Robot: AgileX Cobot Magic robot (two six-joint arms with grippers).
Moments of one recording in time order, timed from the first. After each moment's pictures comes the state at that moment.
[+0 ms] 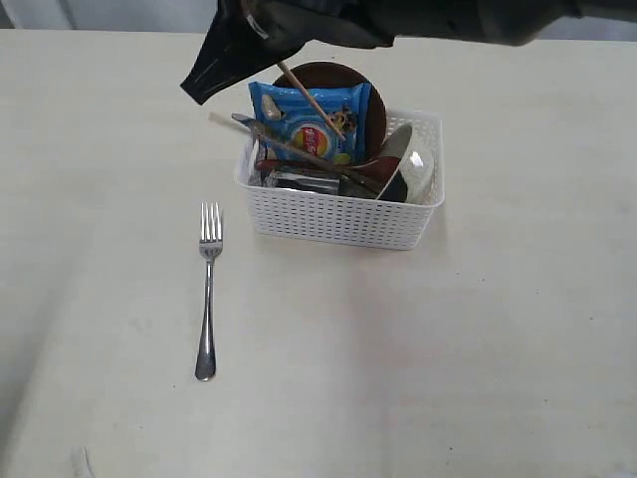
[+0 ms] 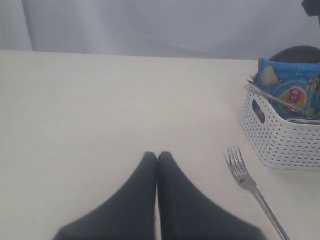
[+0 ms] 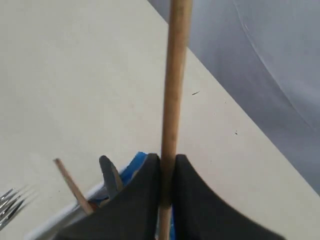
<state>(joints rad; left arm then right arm) -0.20 0.01 0.00 0.00 0.34 -0.11 0.90 1.82 -1.46 -0.83 0.57 0.50</state>
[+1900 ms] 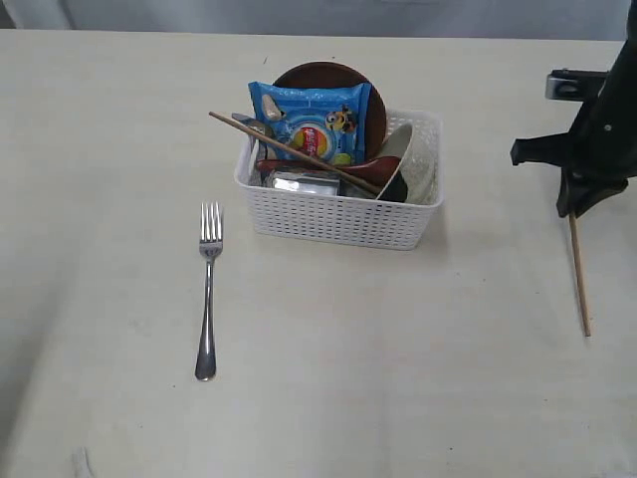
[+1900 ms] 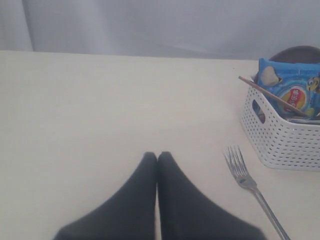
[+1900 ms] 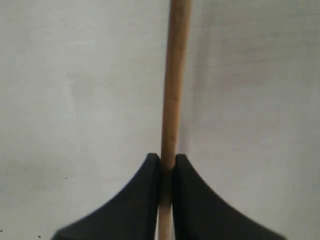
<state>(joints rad) -0.20 0.01 0.00 0.00 0.34 -0.11 0.02 1.95 -1.22 -0.02 0.95 0.09</state>
